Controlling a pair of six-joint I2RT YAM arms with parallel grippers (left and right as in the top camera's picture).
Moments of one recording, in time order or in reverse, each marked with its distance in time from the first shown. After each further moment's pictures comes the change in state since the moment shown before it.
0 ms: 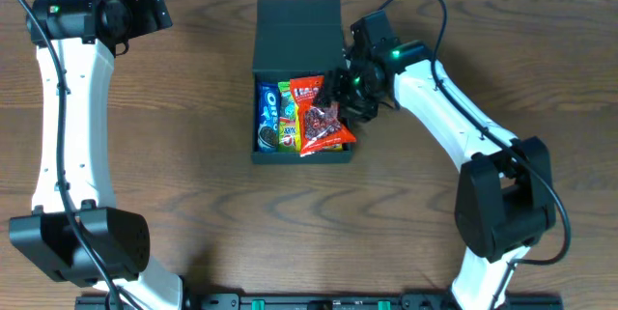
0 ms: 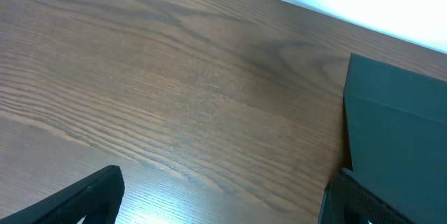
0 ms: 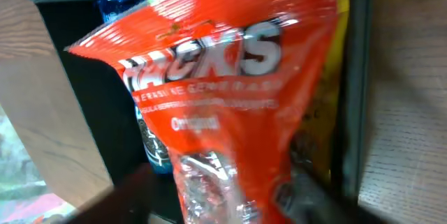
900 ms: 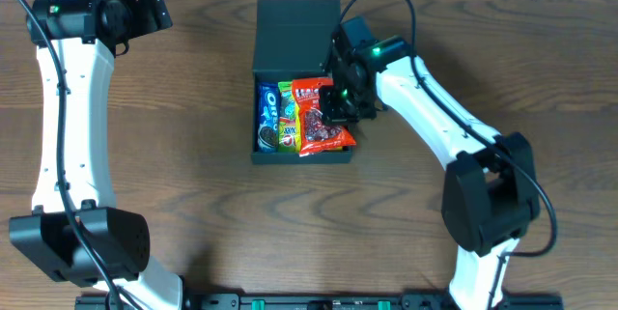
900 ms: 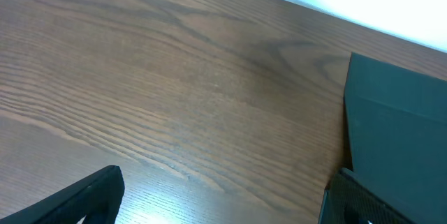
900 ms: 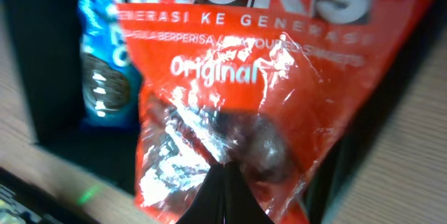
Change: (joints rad) left arm 0.000 0.000 0.000 -0.002 0.000 0.000; right arm 0.064 0.059 0.089 -0.196 0.106 -0.349
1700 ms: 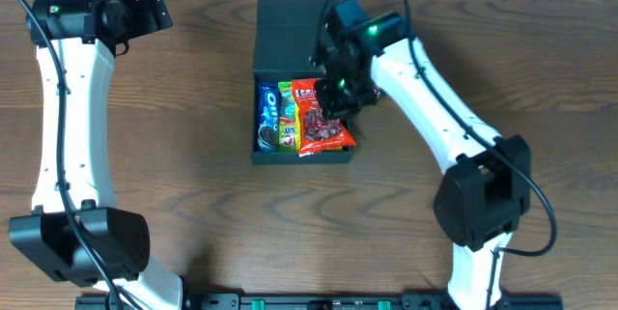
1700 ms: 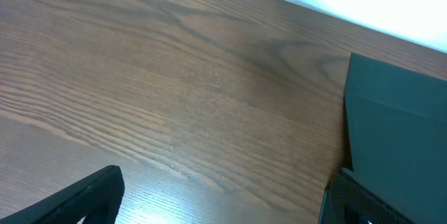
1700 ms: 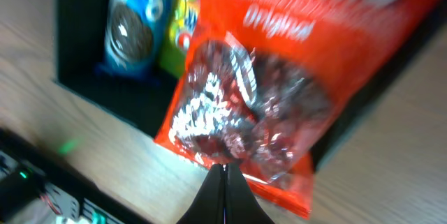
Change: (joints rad) left arm 0.000 0.000 0.000 0.000 0.000 0.000; right arm 0.037 0.039 0.218 -0.270 0.031 -0.186
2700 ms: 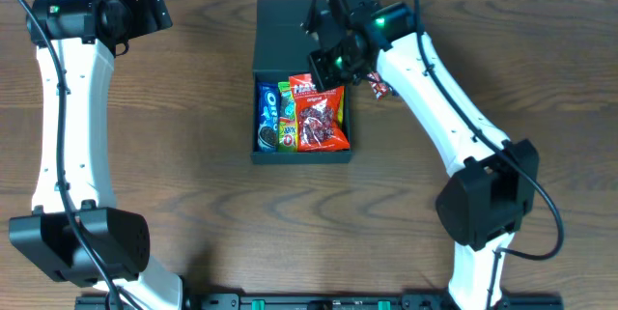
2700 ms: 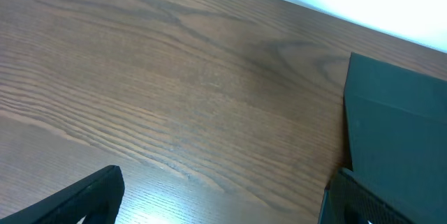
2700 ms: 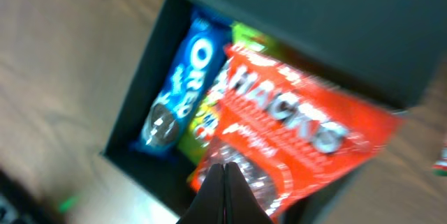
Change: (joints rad) left arm 0.000 0.000 0.000 -0.001 0.000 0.000; right arm -0.037 -0.003 0.107 0.204 0.005 -0.030
